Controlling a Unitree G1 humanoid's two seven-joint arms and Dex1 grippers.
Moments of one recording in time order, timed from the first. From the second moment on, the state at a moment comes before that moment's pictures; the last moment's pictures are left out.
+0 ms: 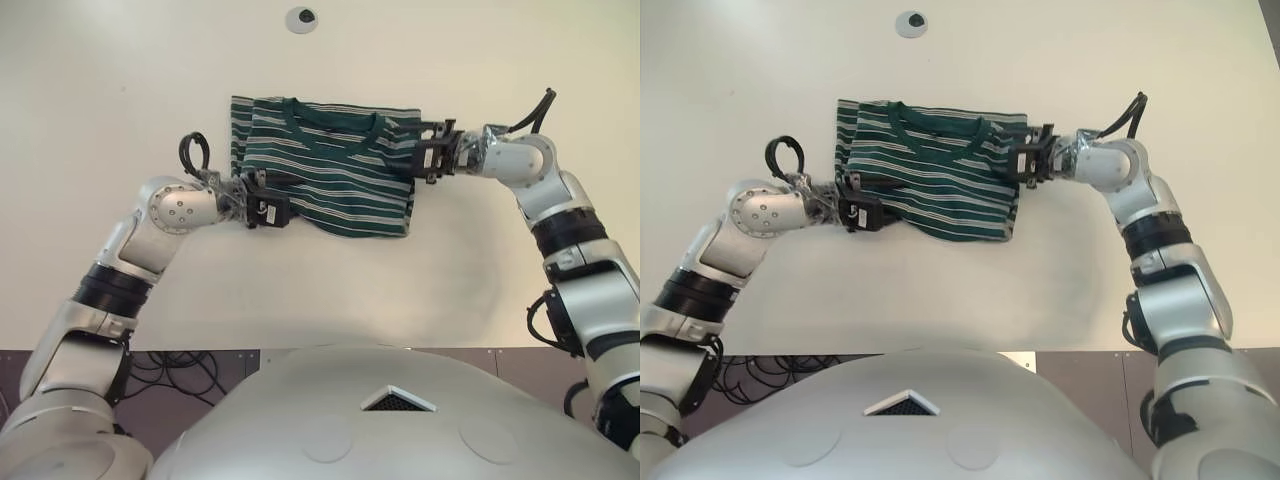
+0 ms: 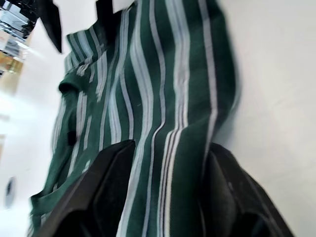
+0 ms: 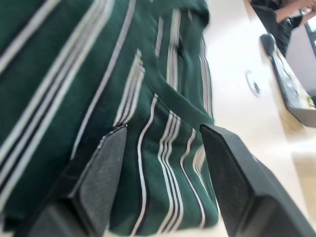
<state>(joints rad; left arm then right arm) -0.22 0.74 -0.43 0.12 0.30 -0.36 -0.78 -0.44 -0.57 0.41 0.59 -0.20 -0.62 0.85</state>
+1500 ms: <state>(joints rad) 0.09 0.85 -0.51 0.17 0.26 -0.96 -0.54 0.18 -0.83 0.15 0.35 -0.09 -1.11 0.88</state>
